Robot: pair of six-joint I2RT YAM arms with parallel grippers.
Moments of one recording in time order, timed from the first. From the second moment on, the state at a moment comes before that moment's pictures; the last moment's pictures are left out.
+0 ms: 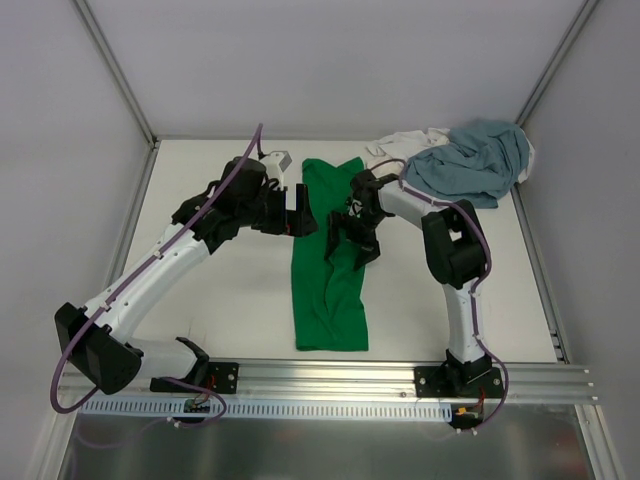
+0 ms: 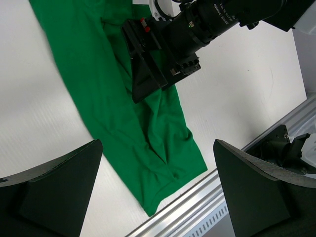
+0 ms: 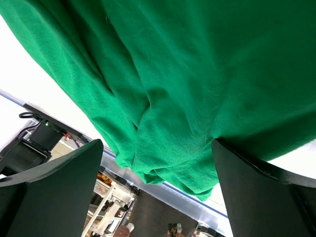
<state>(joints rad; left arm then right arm) -0.59 1.29 1.28 -0.65 0.18 -0.43 0.49 2.17 1.62 -0.95 -0.51 0.49</state>
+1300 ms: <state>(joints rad) -0.55 1.39 1.31 -0.67 0.25 -0.38 0.67 2.46 2.23 -1.25 0.21 0.47</state>
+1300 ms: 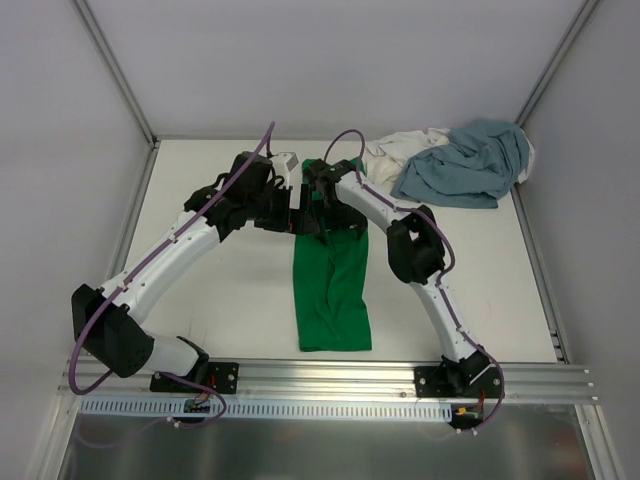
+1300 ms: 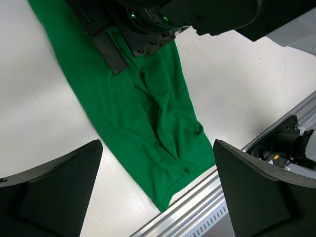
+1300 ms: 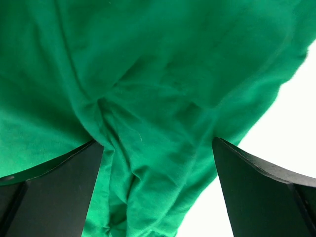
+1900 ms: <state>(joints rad) -0.52 1.39 1.31 -0.69 0.26 -0.35 0.66 2.38 2.05 -1.11 0.07 0.55</state>
